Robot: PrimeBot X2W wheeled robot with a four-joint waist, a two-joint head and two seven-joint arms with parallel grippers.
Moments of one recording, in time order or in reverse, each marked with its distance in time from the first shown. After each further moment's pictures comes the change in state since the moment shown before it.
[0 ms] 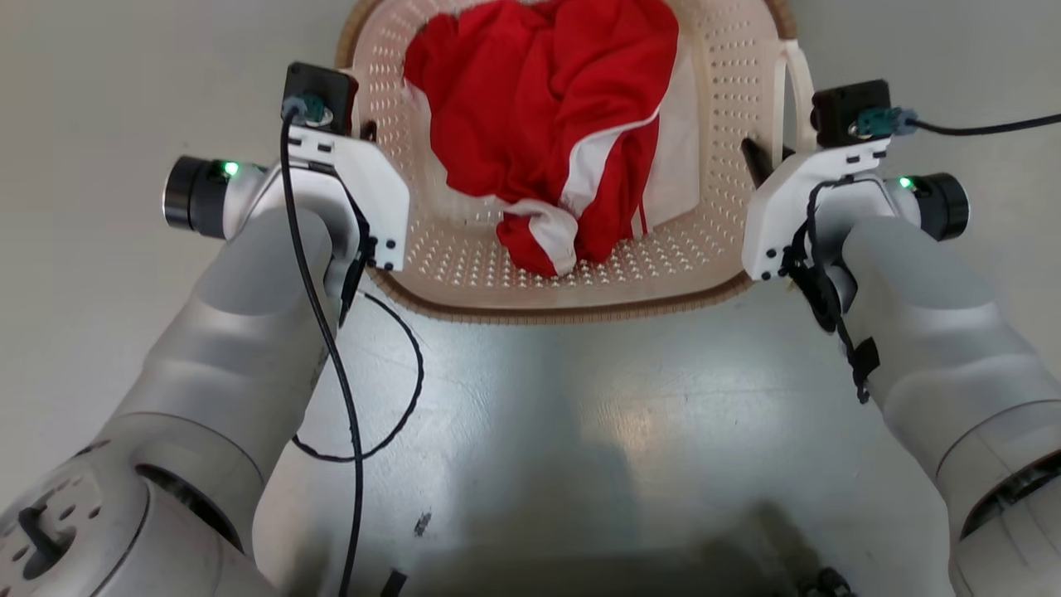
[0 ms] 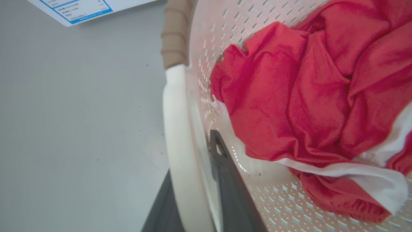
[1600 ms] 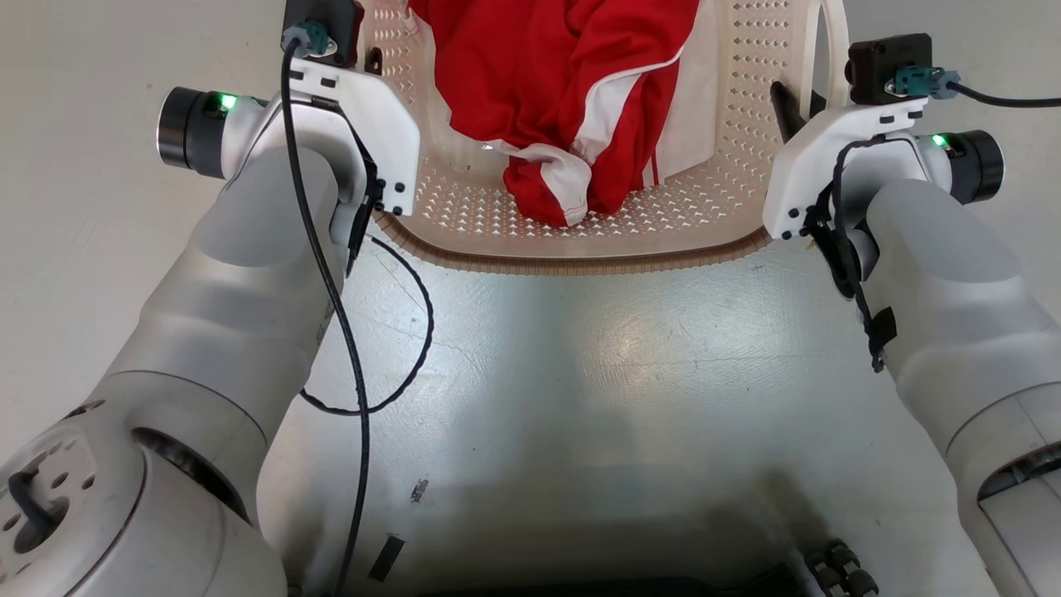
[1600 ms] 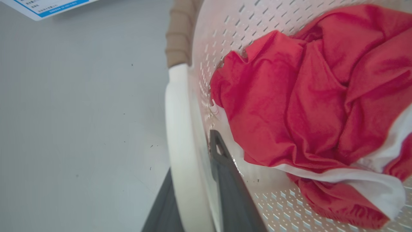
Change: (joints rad) left arm -0.099 -0.020 -0.013 0.012 -0.005 0.016 -0.011; right arm -0.036 0.001 -0.319 -0.001 -0.312 0.001 -0.034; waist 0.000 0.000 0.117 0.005
